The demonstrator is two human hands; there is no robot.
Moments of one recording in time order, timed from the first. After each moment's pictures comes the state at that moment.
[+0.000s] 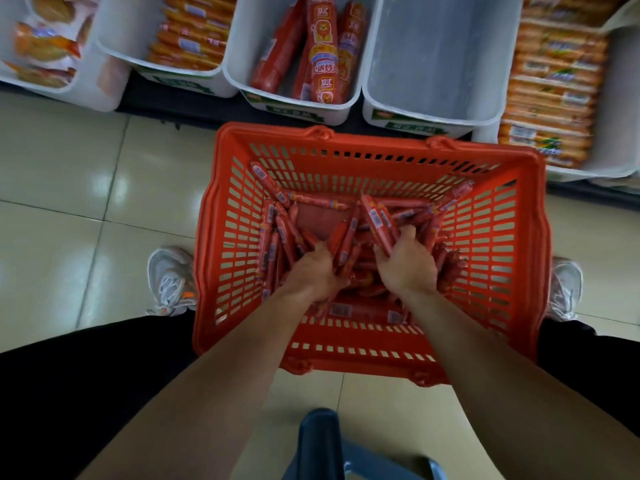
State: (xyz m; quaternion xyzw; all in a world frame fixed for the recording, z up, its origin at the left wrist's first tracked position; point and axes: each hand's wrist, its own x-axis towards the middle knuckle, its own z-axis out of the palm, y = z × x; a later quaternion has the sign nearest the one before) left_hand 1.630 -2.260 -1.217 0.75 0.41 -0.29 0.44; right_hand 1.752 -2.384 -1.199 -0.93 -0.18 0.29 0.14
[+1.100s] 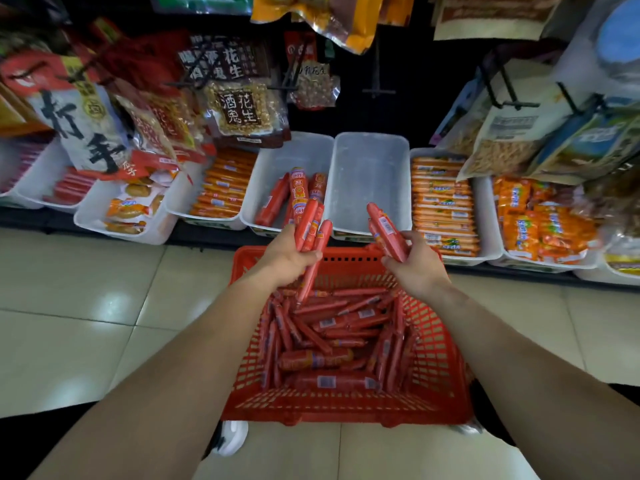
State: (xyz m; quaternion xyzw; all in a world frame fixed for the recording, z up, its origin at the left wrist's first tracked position) left_hand 1.702 -2.182 -1.012 0.78 0.36 -0.02 0.51; right_hand 1.849 -2.389 -1.026 -0.89 -0.19 0.25 0.33
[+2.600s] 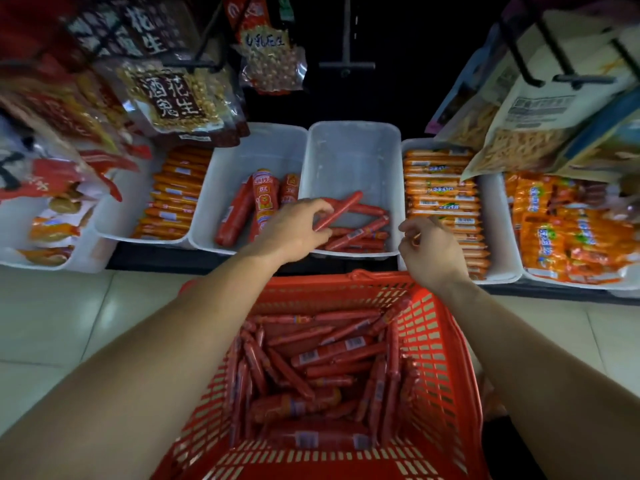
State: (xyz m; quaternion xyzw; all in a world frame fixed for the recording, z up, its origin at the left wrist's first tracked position) left_hand 1.843 -2.142 -1.071 0.93 0.22 -0.04 0.30; right_hand 1.958 -2.368 -1.094 -0.91 -0.26 0.12 0.31
